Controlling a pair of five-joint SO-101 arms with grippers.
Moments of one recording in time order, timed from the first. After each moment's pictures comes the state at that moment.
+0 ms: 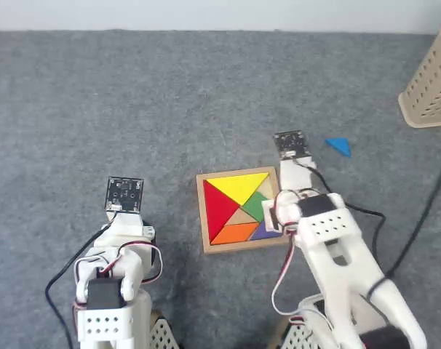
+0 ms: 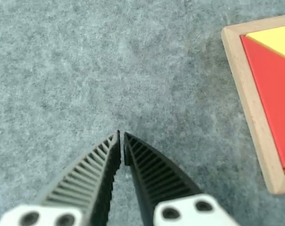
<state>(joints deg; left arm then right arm) -8.7 -102.7 96.9 71.2 -1.2 -20.1 -31.6 58.0 52.6 -6.4</state>
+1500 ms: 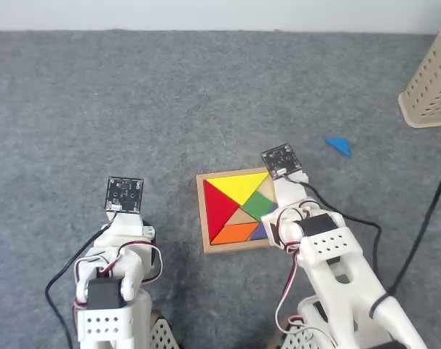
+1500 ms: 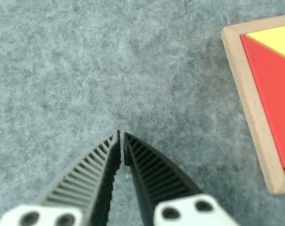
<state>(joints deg) -8.7 -102.7 96.9 71.2 -1.2 -21.3 -37.4 69.0 43.6 5.4</state>
